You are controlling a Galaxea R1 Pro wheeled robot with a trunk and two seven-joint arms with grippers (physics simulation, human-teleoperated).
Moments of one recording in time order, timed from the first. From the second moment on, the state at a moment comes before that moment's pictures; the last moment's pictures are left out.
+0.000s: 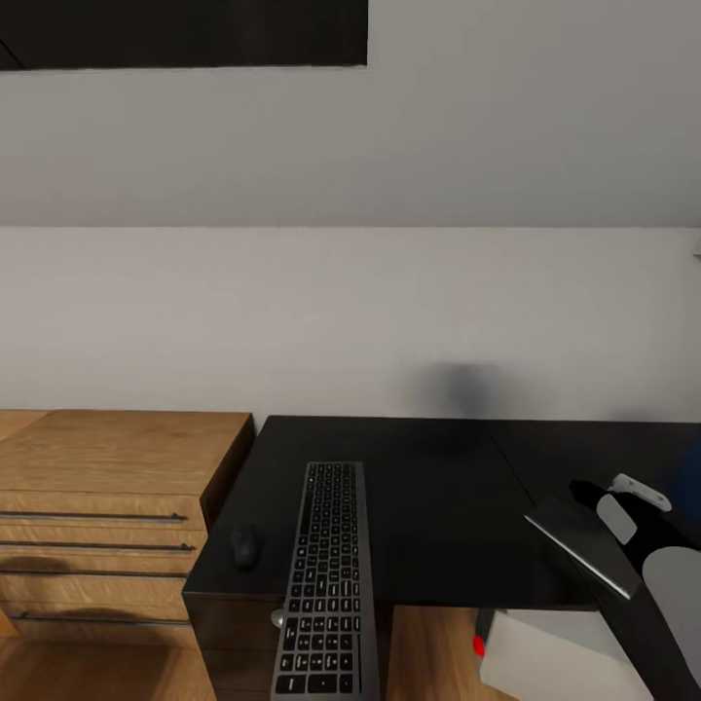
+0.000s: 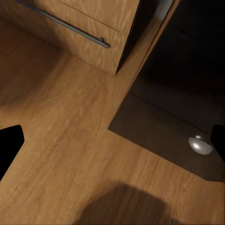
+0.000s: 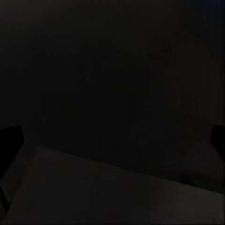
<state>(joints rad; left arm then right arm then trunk) 0.12 0.35 -0.48 -1.14 0.93 -0.09 0.44 -0.88 -0.37 -0.20 -0.30 -0.42 0.19 -0.21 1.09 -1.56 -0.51</state>
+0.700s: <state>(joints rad) 0.12 0.34 -0.48 -1.14 0.92 -0.09 0.44 -0.88 -0.38 -0.20 -0.30 -0.42 0.20 -0.21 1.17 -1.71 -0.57</state>
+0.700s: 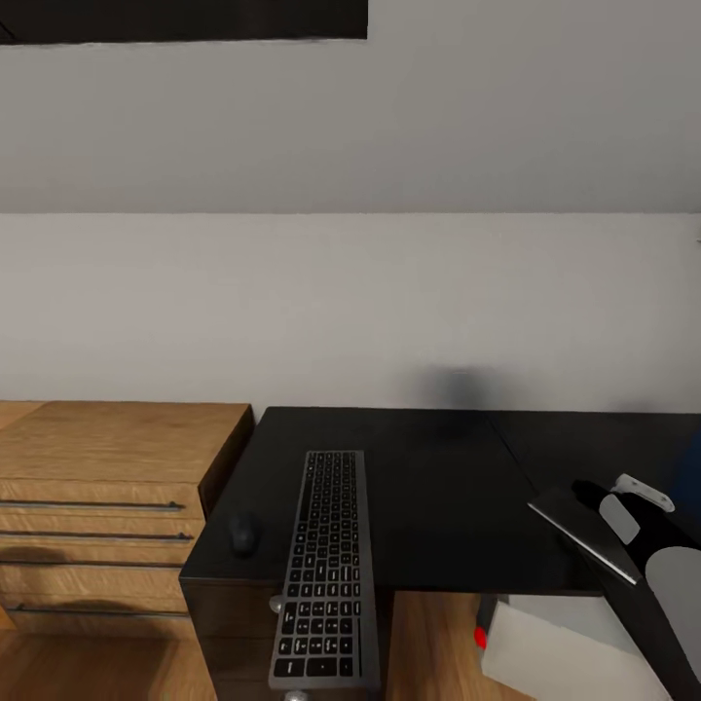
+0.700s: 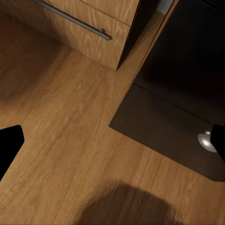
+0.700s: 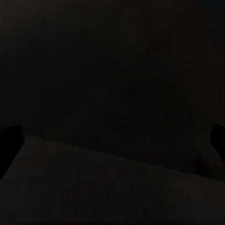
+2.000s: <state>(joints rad) 0.12 0.35 -0.48 -1.13 0.93 -0.09 0.43 -0.89 -0.38 -0.20 -0.31 -0.42 0.20 -0.20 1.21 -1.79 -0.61</state>
